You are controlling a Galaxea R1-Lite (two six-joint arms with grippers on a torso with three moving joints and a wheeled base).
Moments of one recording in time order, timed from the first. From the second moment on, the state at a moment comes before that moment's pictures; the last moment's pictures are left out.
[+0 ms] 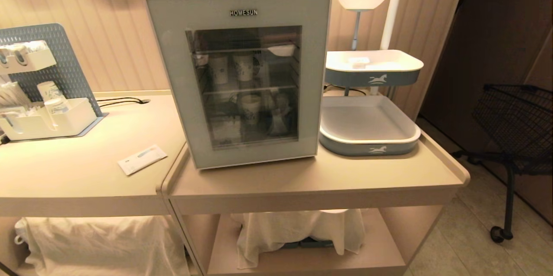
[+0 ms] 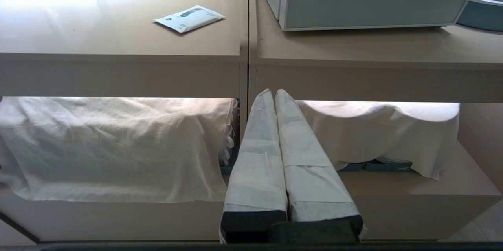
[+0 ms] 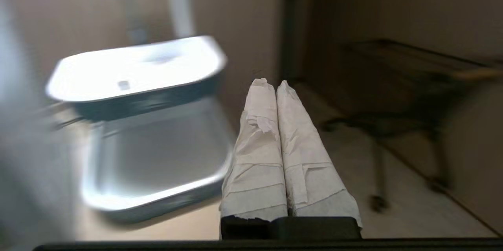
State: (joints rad) left arm 0.00 0.00 0.00 0.00 0.01 -0.04; right arm 0.36 1.14 -1.02 -0.27 -0.75 -0.14
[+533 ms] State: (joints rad) left arm 0.00 0.00 0.00 0.00 0.01 -0.04; right arm 0.05 0.28 -0.28 -0.18 -0.68 -0.15
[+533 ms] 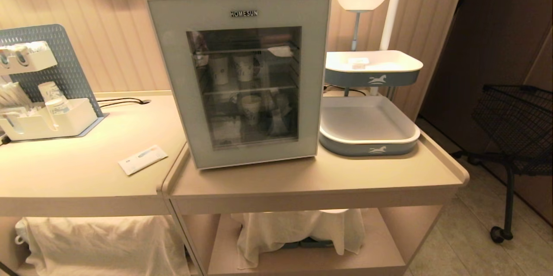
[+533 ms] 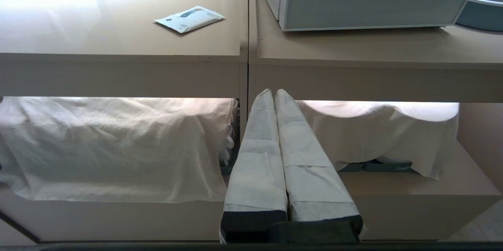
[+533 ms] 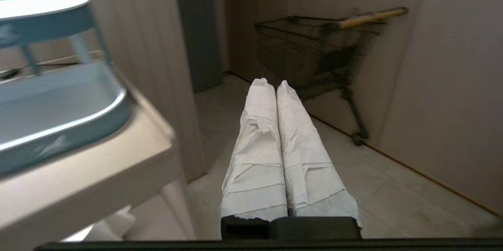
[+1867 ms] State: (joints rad) left arm 0.00 0.00 0.00 0.00 0.01 -0.04; right arm 0.01 0.00 0.00 0.03 0.00 -0.04
